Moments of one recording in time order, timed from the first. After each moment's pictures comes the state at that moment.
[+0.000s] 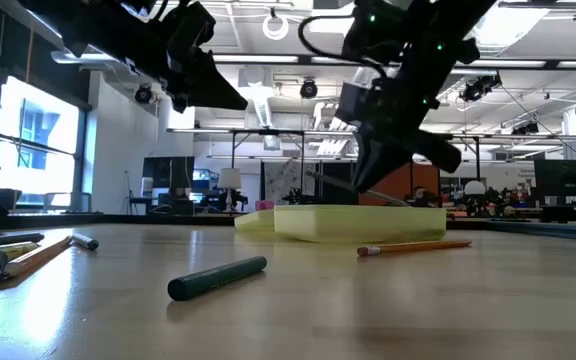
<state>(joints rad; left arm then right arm) 0.02 1.20 0.60 0.23 -0.27 -0.14 -0.06 1.63 0.96 -0.36 0.25 -0.62</state>
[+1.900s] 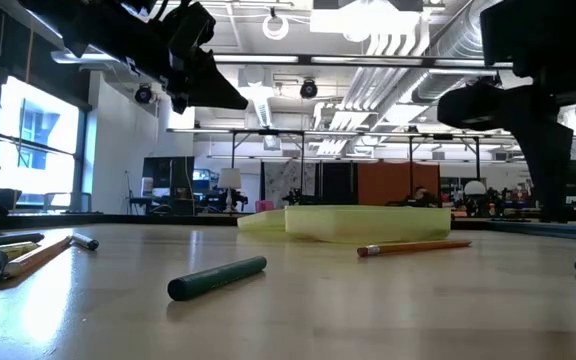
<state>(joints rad) 0.02 1.20 0.60 0.24 -0.27 -0.16 0.54 1.74 1.10 -0.77 0.06 0.09</state>
